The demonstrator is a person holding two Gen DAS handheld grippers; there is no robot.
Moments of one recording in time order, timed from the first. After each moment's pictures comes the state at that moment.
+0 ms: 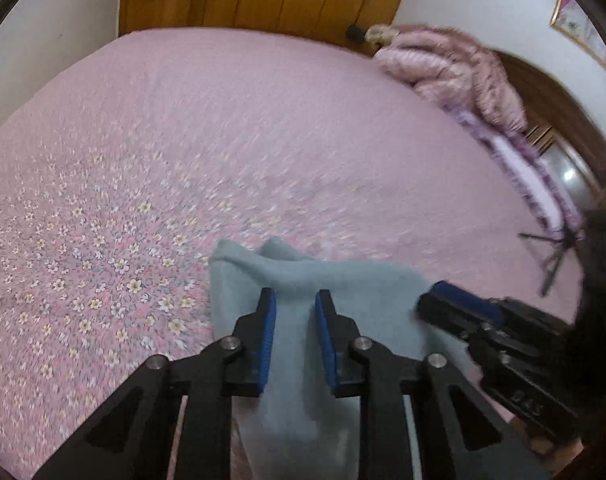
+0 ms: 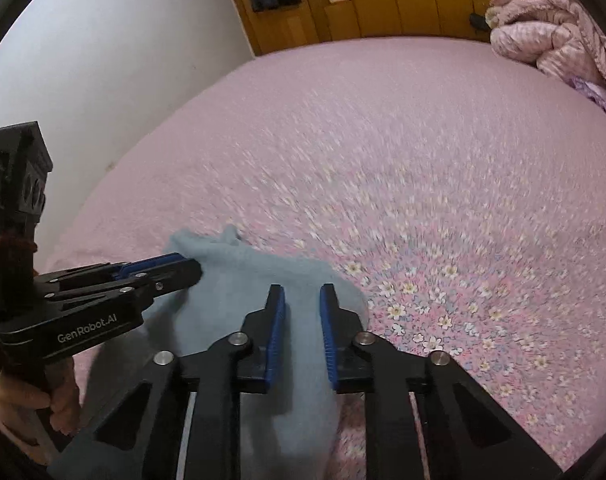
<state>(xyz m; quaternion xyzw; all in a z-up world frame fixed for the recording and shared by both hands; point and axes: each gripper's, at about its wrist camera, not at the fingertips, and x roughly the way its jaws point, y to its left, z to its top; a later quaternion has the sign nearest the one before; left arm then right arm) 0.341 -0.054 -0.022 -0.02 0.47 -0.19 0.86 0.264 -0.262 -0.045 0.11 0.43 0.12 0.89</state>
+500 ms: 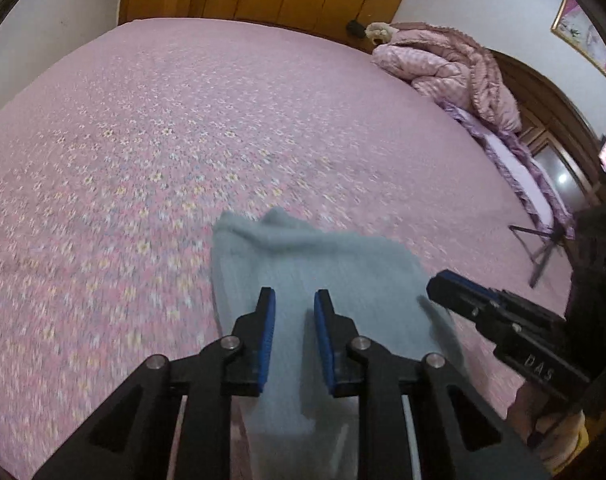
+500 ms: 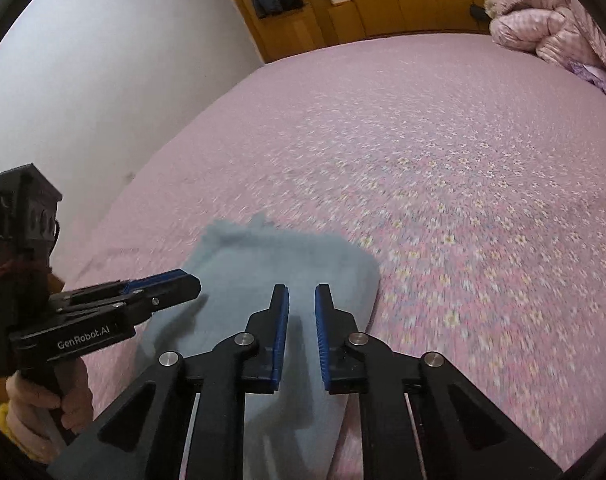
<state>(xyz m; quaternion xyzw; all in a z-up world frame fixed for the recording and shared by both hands) 0.298 -0.028 -0.011 -0.04 0.47 -0.22 0.85 0.215 -0.268 -0.013 0.14 0.42 0.15 0.89</state>
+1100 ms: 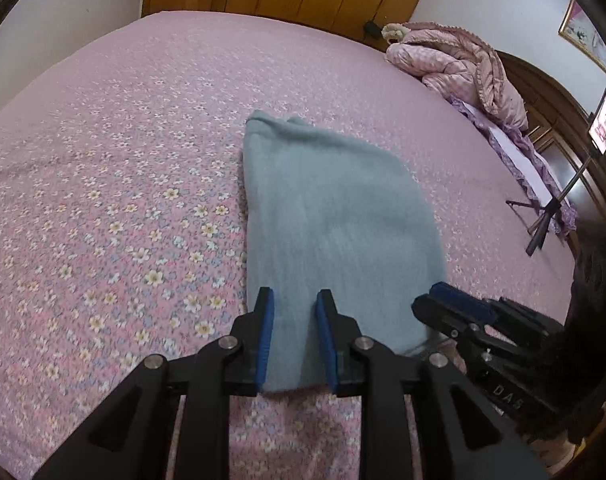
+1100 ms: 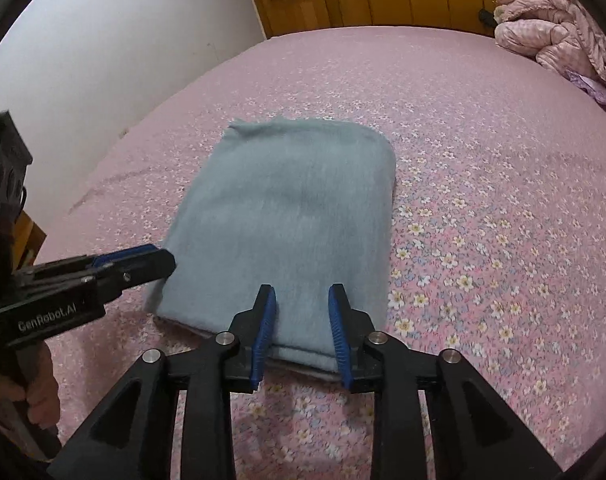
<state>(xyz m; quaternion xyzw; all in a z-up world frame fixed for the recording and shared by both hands) 0.205 -0.013 -0.017 -0.05 0.48 -0.17 0.86 0.145 -0.231 -0.034 0.09 0.45 0.13 0.88</state>
